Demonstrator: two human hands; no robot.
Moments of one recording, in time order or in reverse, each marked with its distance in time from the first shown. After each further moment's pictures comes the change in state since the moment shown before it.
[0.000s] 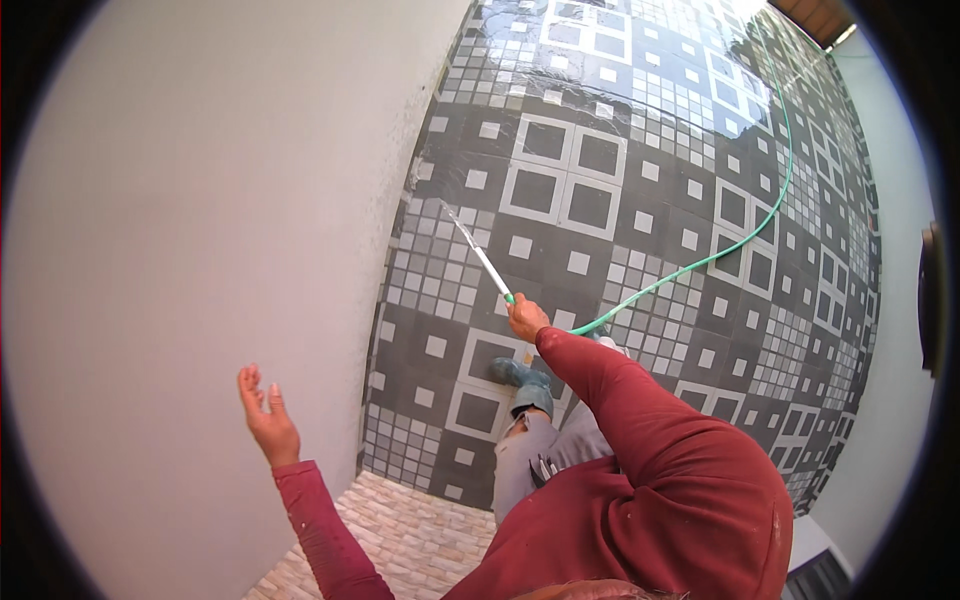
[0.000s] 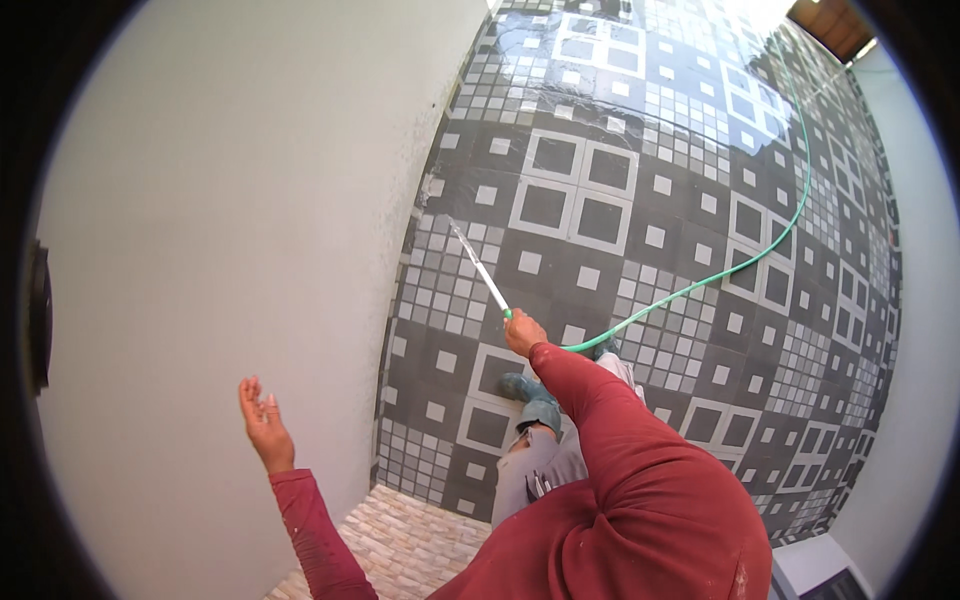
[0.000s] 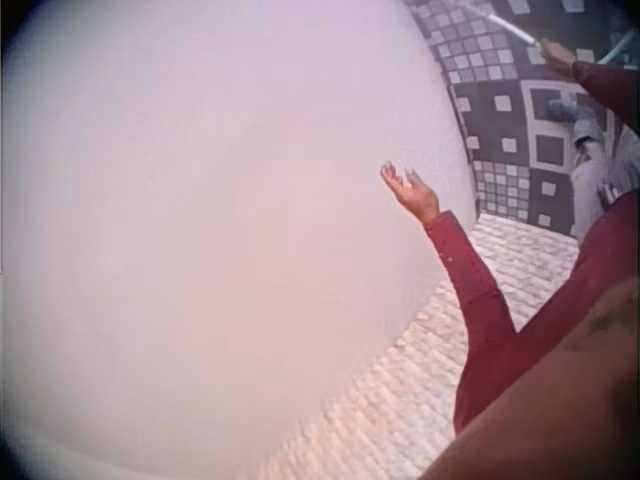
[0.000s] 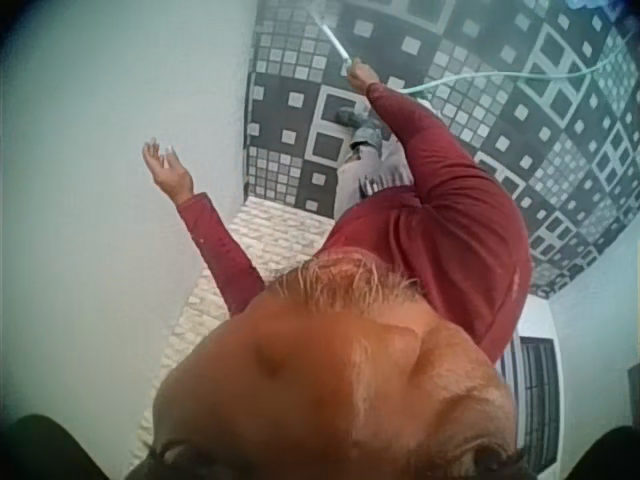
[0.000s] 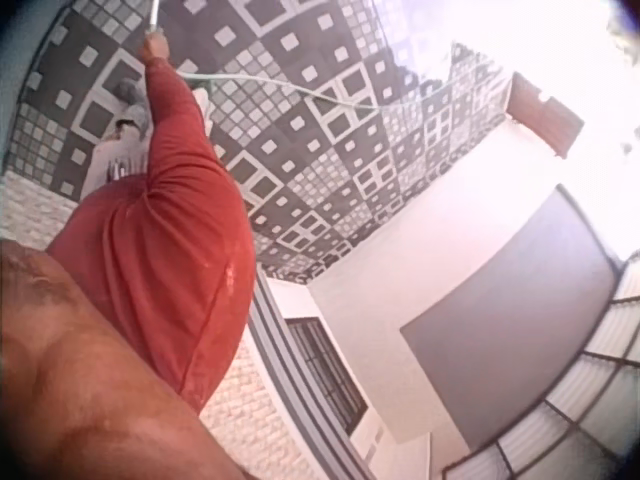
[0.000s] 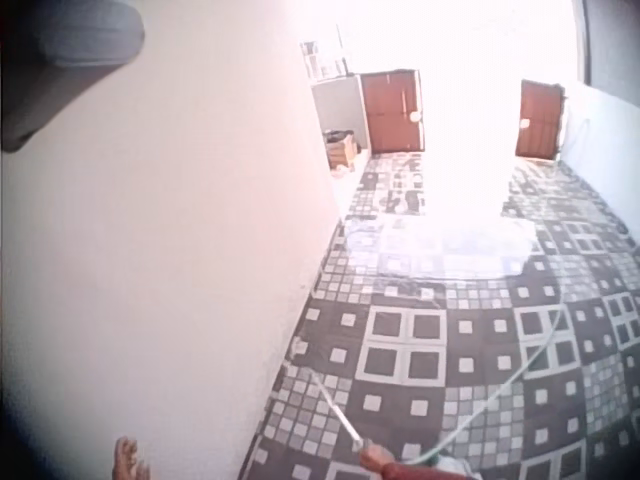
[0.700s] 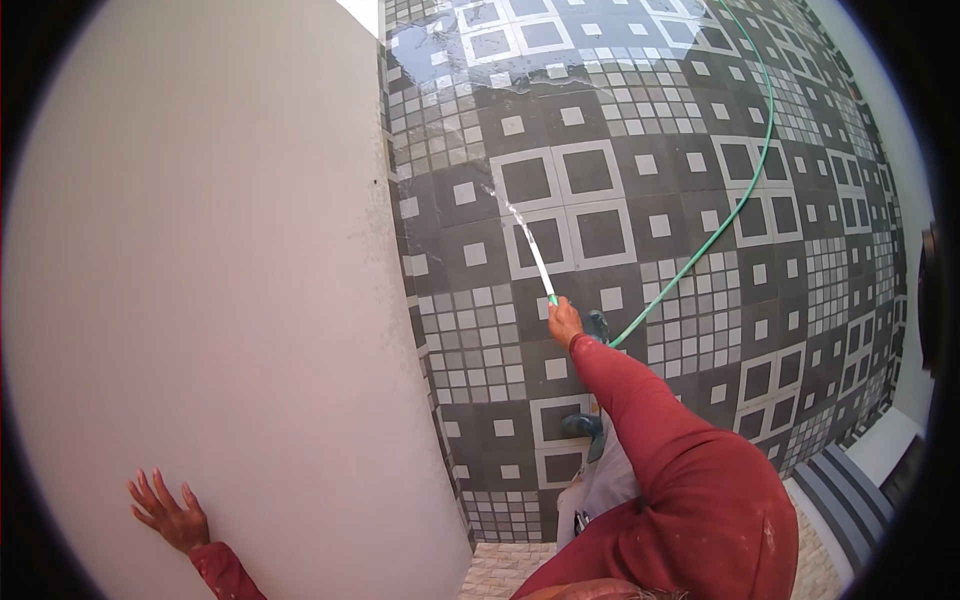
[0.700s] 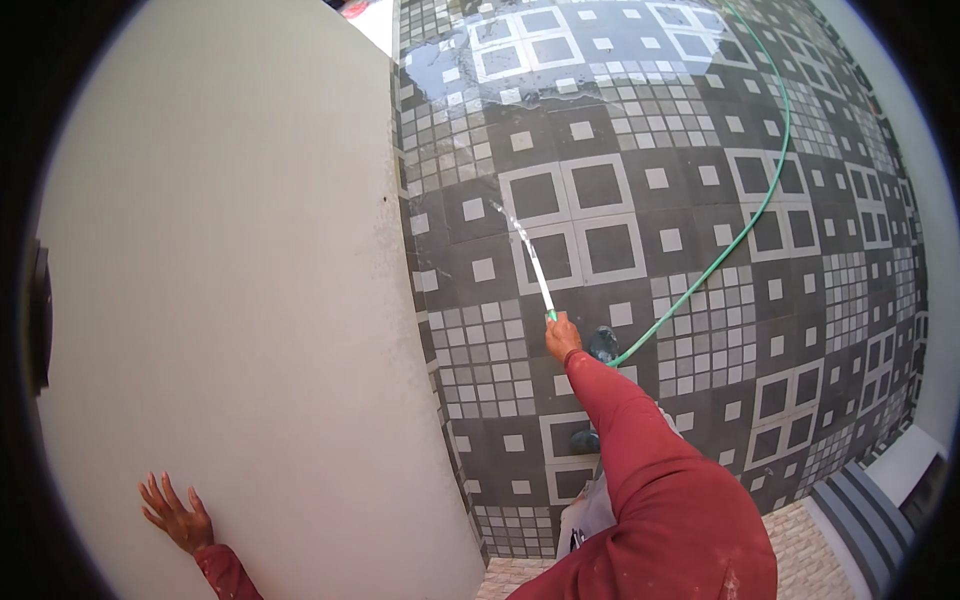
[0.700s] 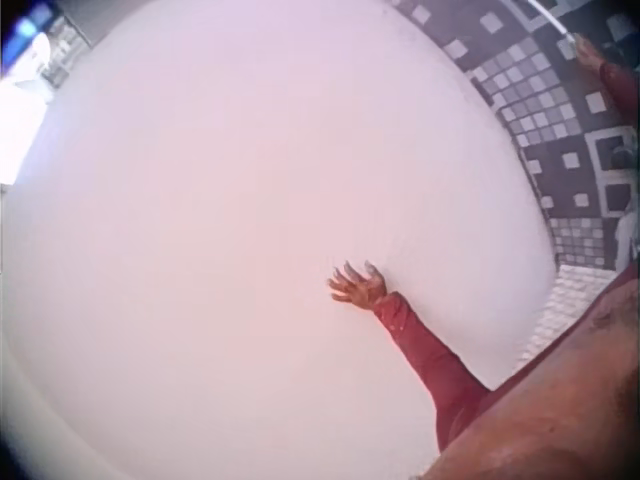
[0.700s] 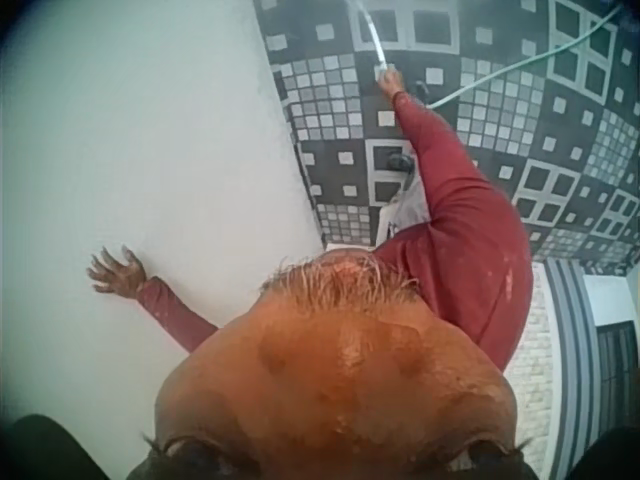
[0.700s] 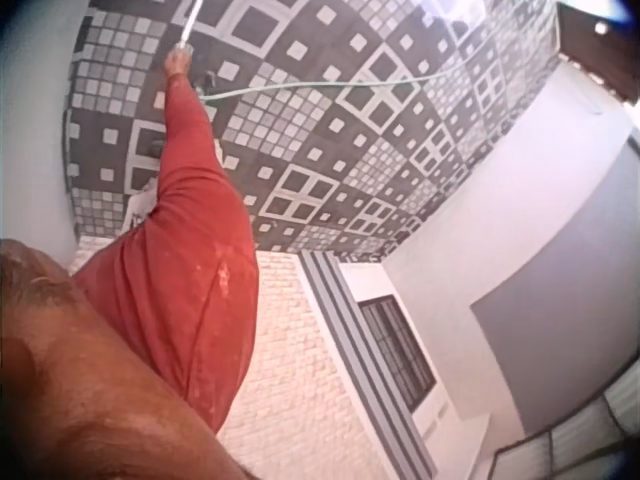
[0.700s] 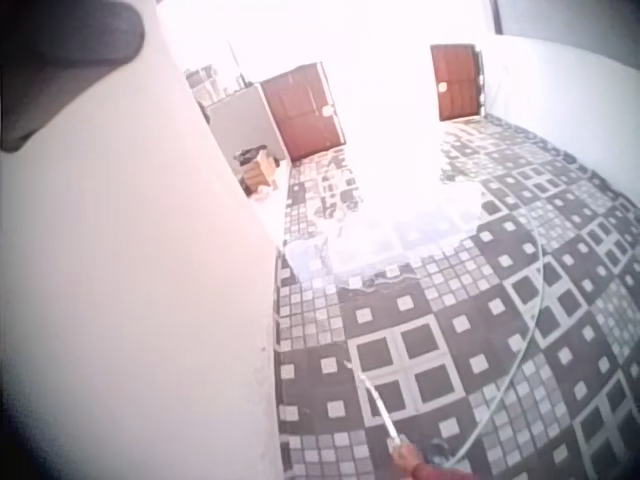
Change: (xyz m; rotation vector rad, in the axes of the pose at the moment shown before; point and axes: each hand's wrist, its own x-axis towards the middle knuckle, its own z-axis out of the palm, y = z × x) left_hand 0.396 0.073 -0.055 1.333 0.255 1.042; right_hand 0.226 0.022 -0.035 0.374 0.437 0.362
